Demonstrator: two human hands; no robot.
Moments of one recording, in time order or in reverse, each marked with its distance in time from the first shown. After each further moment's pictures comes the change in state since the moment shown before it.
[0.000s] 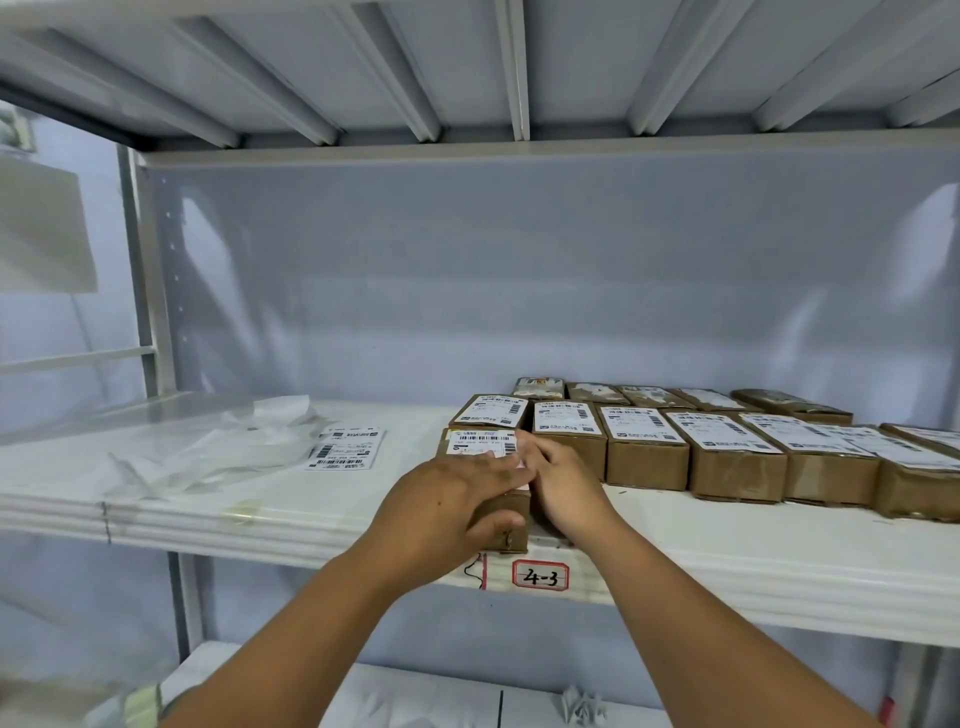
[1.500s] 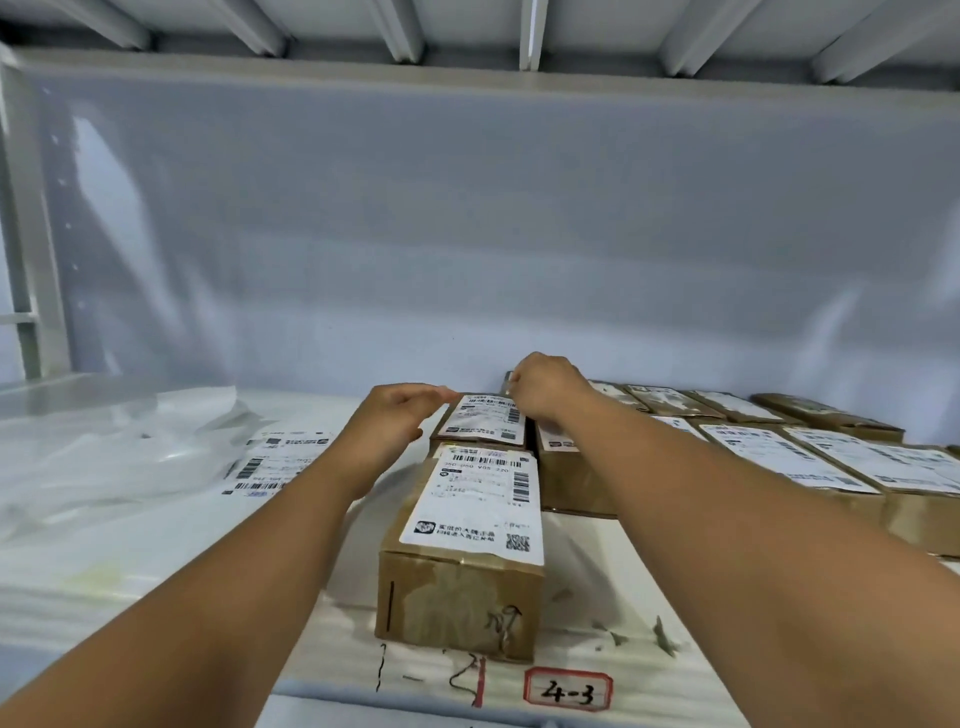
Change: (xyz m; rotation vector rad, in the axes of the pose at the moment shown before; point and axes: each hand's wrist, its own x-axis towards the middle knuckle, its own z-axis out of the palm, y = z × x) left_hand 0.097 -0.111 0.039 -0.958 0.158 -0.574; right_hand 0.181 -0.003 -0.001 -0.885 -0.048 0.062
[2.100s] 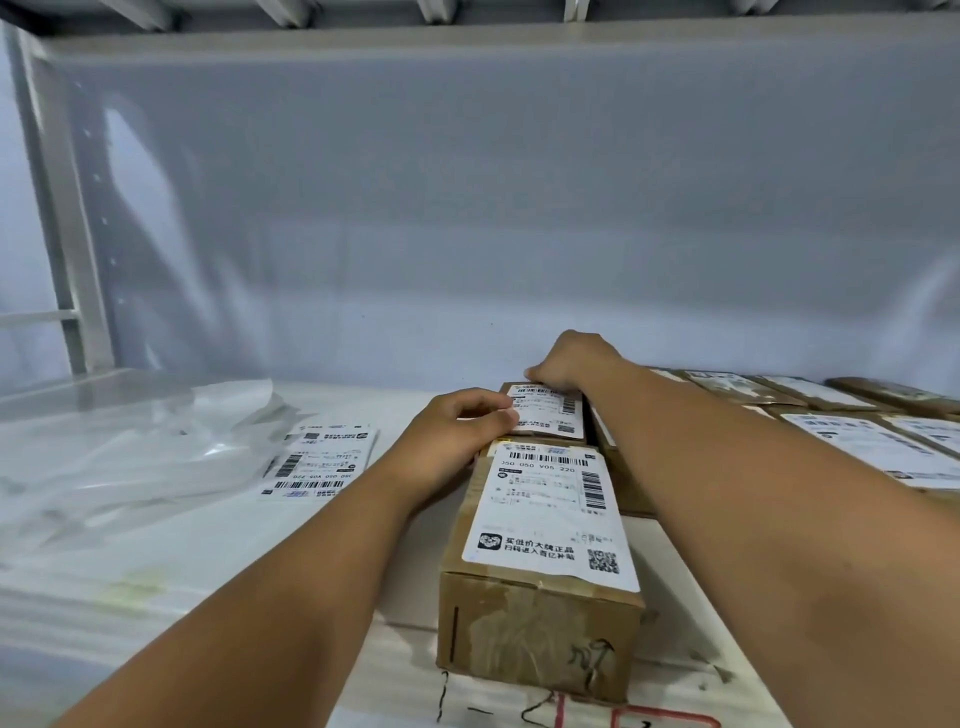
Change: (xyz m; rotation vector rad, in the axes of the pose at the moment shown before) left_hand -0.001 -0.011 0.005 -0.004 -0.088 -0.066; right_hand 0.040 -0.017 0.011 0.046 -0.052 0.151
